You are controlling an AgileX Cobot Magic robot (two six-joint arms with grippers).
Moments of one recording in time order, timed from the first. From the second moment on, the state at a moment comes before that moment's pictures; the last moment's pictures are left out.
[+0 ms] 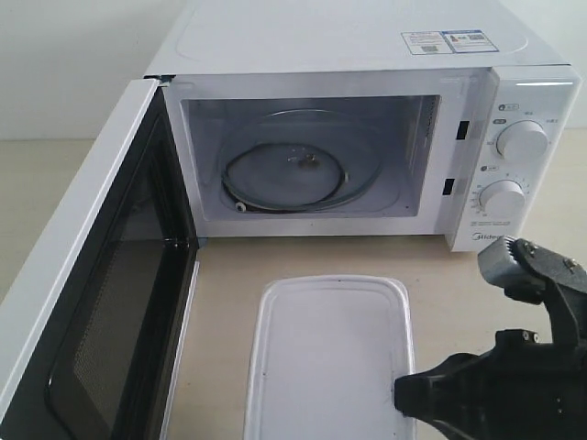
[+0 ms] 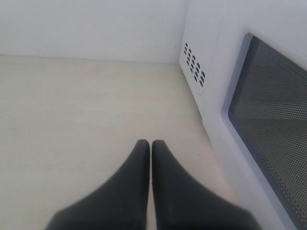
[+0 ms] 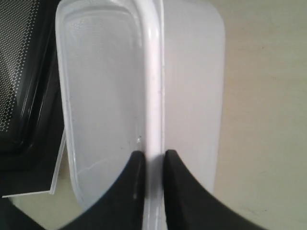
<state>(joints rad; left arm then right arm) 0.07 0.00 0.00 -0.12 0.31 0.03 0.60 1.08 -0.29 1.42 0.19 -0.74</state>
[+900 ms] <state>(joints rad) 0.07 0.00 0.00 -0.12 0.31 0.03 1.04 1.27 -0.29 0.87 -0.67 0.41</state>
